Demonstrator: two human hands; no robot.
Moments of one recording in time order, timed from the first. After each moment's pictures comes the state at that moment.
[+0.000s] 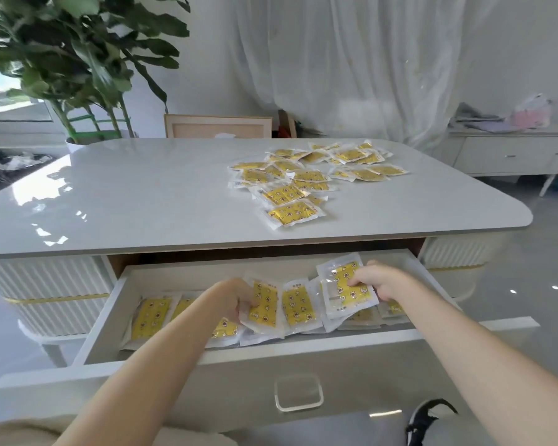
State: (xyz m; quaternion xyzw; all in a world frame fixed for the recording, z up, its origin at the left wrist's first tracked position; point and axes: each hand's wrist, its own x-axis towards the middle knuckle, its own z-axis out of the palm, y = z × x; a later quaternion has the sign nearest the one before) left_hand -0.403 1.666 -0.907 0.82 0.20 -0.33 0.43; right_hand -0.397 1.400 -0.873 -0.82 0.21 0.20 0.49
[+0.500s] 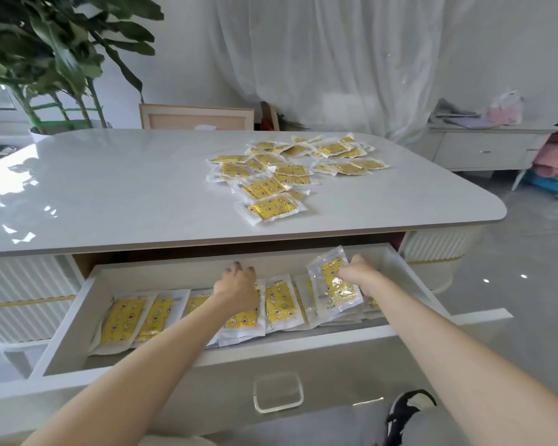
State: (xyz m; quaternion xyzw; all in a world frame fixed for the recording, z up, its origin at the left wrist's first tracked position) left_hand -0.414 1.619 -0.903 0.99 -0.03 -0.10 0.09; right_hand -0.401 1.396 -0.879 -0.91 0.22 0.09 0.33
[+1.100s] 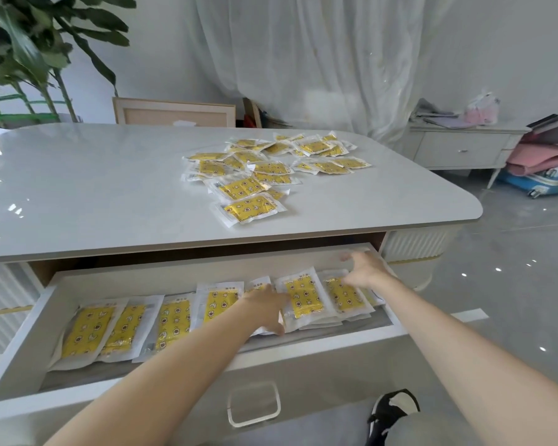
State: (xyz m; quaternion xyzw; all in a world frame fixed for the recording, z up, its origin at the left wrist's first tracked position) left_hand -0.412 1.551 -0.915 0.95 -0.23 -0.23 -0.02; right_hand -0.389 1.337 -0.889 -0.97 0.13 0.09 0.17
